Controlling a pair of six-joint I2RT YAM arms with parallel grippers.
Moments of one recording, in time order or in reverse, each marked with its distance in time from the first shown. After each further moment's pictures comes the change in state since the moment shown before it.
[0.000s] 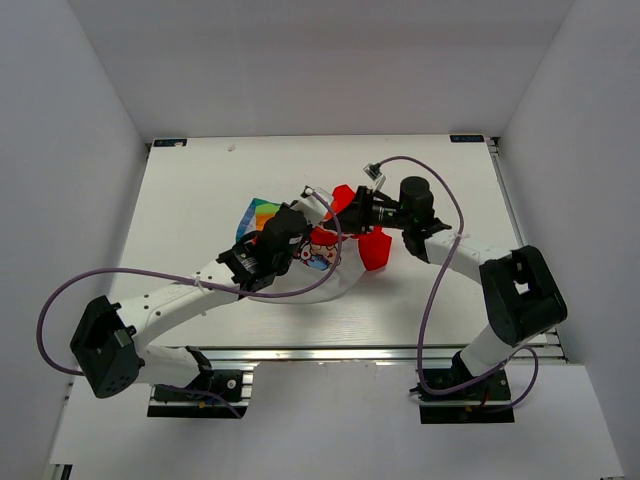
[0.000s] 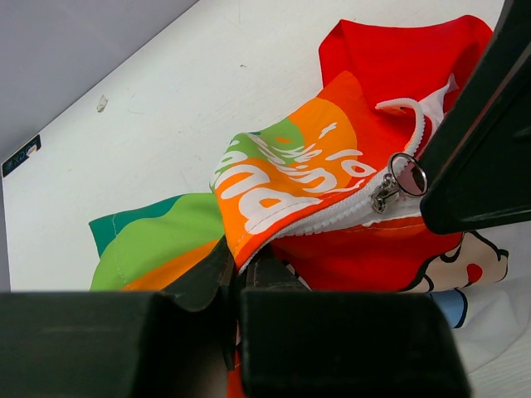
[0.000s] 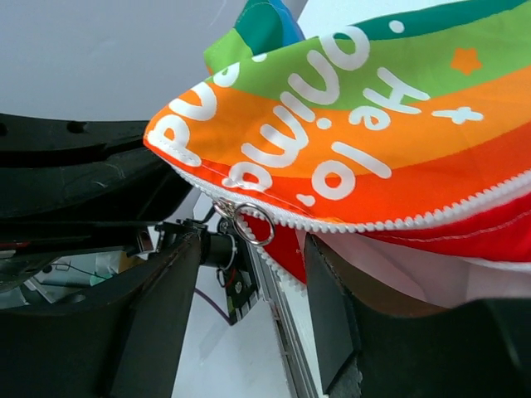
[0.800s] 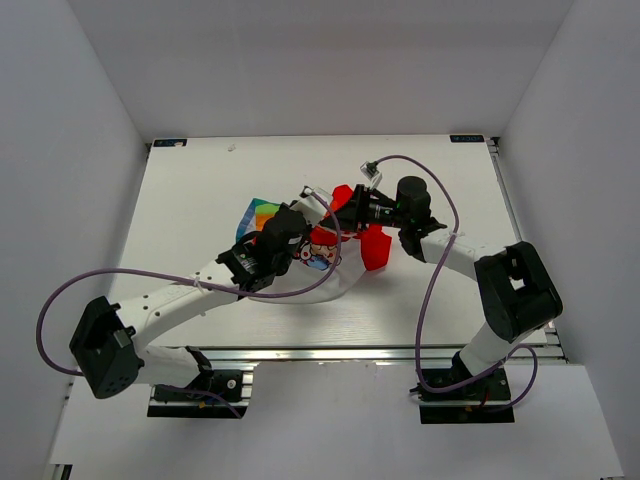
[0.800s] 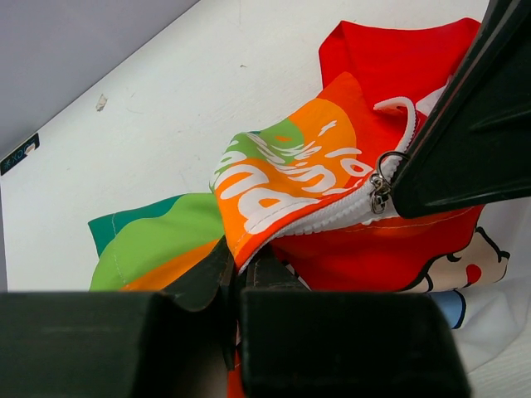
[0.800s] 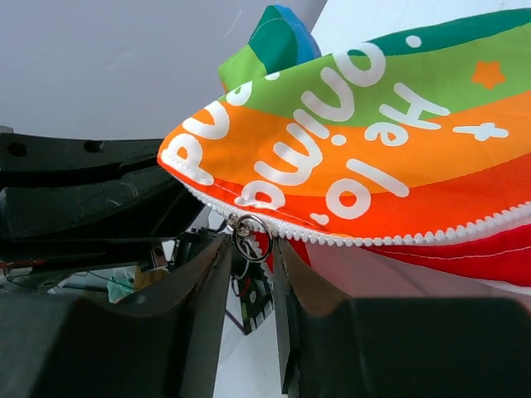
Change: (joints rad) left arm 0.000 -0.003 -0.003 0.003 -0.001 -0.008; right arm 0.014 0.034 0.014 0.092 0.003 0.091
